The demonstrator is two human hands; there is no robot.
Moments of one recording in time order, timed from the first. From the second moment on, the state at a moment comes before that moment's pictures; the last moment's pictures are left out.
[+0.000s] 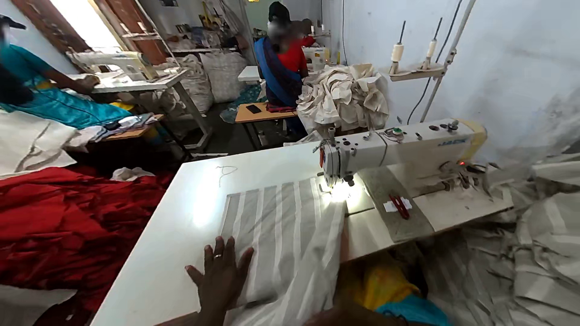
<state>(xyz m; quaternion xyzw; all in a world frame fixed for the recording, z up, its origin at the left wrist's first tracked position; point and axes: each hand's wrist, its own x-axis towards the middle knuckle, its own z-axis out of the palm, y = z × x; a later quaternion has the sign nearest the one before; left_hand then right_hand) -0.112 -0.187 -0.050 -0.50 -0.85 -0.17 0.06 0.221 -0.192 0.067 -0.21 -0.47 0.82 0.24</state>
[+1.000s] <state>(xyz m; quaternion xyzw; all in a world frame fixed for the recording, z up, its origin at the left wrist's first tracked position) 0.155 -0.182 0.000 -0.67 -0.50 0.01 -0.55 0.269 -0.084 0.030 -0.54 -0.78 0.31 0.08</state>
